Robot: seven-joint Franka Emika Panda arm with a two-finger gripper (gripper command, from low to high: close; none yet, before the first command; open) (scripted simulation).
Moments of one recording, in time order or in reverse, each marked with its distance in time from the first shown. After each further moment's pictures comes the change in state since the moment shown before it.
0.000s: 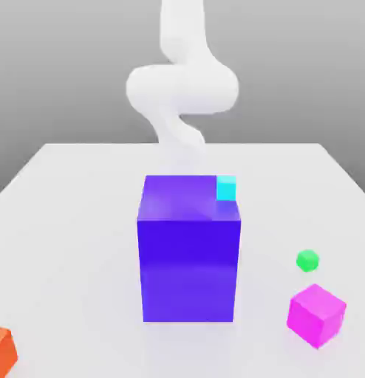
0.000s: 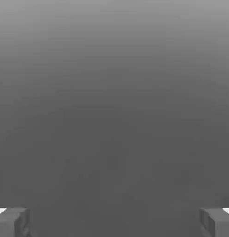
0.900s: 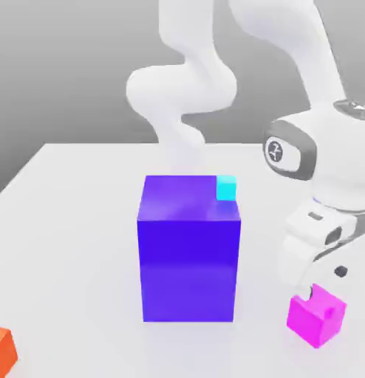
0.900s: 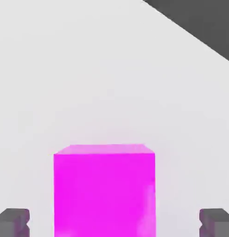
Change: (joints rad) arm 0.263 0.986 0.195 -0.199 -0.171 0.452 0.029
